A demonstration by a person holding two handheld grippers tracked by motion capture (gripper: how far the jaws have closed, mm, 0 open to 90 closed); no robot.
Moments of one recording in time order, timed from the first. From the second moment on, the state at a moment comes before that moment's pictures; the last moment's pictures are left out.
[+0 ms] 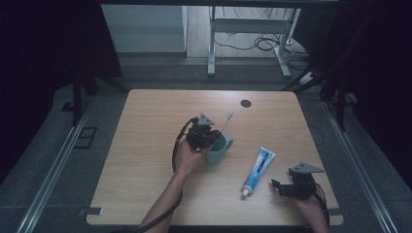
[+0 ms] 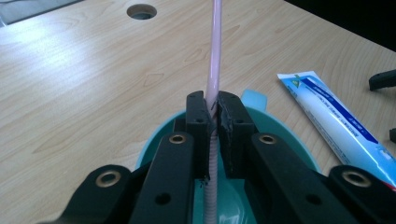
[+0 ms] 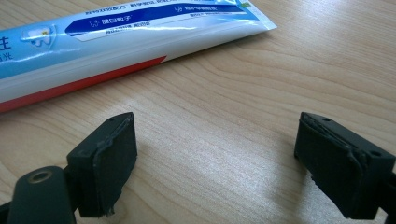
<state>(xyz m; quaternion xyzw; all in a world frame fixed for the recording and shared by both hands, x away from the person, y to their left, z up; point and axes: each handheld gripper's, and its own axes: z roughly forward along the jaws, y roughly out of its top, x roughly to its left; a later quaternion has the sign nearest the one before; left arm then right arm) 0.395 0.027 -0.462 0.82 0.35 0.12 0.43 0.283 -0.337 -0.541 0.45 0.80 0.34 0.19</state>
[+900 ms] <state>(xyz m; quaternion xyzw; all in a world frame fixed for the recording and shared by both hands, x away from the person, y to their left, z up) 0.390 0.028 -0.465 0.85 0.35 0.10 0.39 0.285 -0.337 -0.541 0.45 0.80 0.34 0.19</state>
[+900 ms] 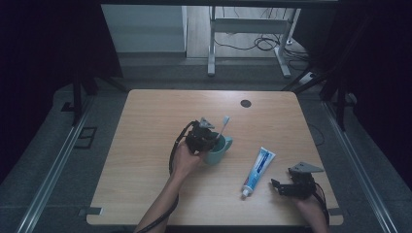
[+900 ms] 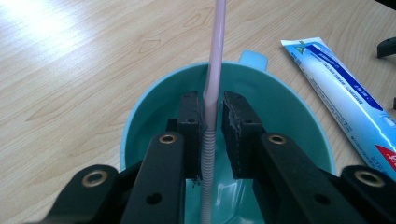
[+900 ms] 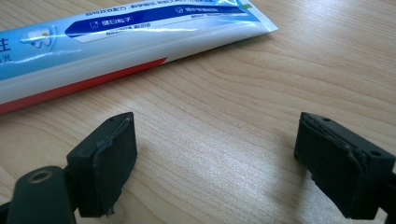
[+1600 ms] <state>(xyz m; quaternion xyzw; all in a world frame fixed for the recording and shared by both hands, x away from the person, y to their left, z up) 0.377 0.030 -0.446 0.85 0.33 0.11 0.40 0.285 -0.337 -0.541 0.45 0.80 0.34 0.20</state>
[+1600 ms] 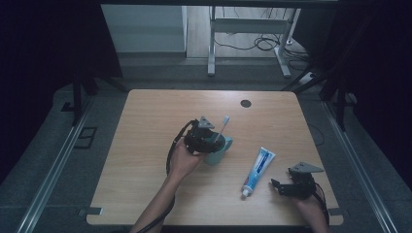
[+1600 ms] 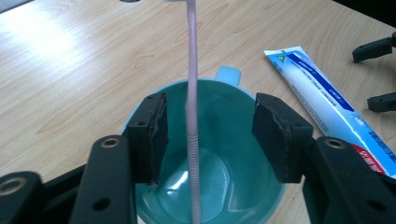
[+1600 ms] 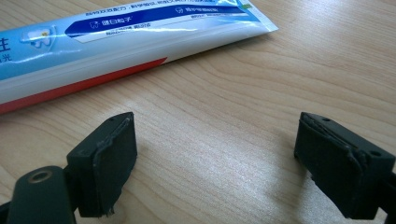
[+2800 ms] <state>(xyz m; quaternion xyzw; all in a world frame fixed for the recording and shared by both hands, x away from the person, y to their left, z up) 0.342 0.077 -0.452 0.83 0.36 0.11 0.42 0.285 -0.337 -0.541 0.45 0.80 0.34 0.20</state>
